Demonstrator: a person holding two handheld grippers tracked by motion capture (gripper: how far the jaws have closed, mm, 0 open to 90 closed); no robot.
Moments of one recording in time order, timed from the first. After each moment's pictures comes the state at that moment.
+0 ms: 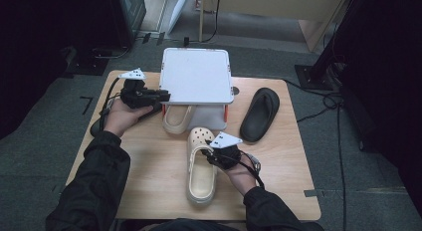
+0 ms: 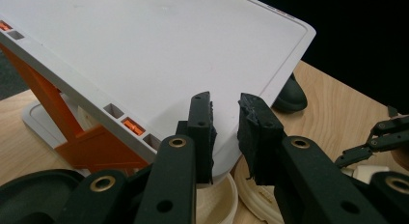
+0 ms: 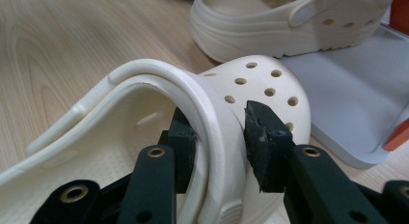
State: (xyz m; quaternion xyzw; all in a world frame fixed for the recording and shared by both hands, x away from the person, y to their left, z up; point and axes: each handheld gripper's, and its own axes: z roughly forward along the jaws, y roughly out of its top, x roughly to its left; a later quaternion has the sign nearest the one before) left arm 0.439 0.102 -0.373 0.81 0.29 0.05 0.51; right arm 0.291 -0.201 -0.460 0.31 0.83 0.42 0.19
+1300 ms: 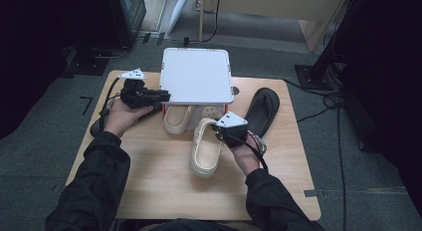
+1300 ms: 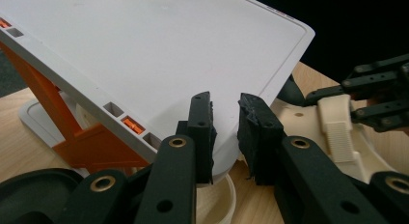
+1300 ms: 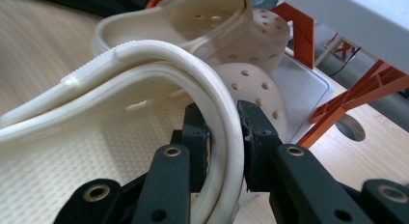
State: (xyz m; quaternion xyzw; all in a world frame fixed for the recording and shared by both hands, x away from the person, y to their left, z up) left arm 0.440 0.102 -0.373 0.80 0.30 0.04 0.51; right arm 0.339 -0.217 -0.434 0.32 0.81 0.39 0.29
